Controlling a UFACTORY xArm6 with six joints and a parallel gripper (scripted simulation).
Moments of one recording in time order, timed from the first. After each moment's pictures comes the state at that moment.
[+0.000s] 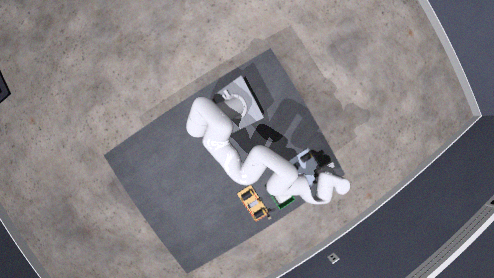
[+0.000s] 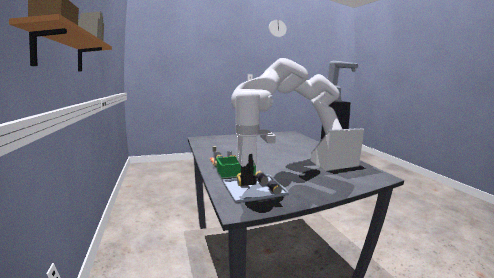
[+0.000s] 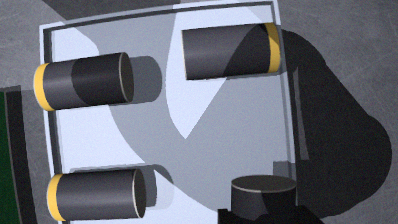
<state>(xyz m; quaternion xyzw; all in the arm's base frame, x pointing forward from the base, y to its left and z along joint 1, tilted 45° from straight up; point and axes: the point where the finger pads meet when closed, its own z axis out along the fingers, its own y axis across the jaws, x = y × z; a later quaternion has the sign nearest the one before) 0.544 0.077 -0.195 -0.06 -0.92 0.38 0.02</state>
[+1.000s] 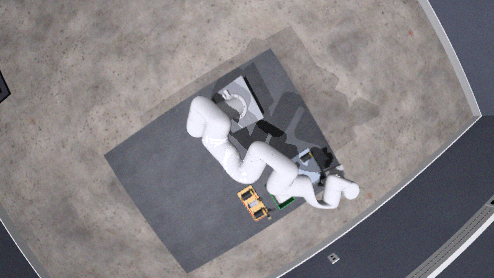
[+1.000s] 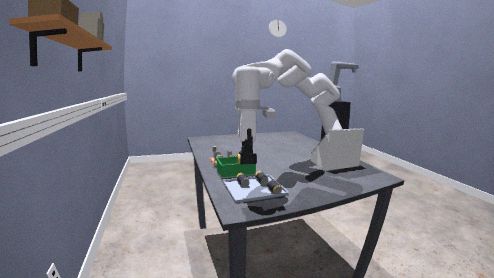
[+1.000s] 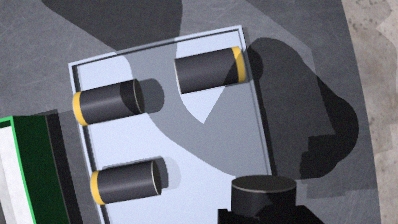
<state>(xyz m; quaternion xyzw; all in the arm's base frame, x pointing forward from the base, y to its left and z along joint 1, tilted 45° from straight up) 0.550 0.133 -0.139 -0.10 -0.92 0.38 0.00</state>
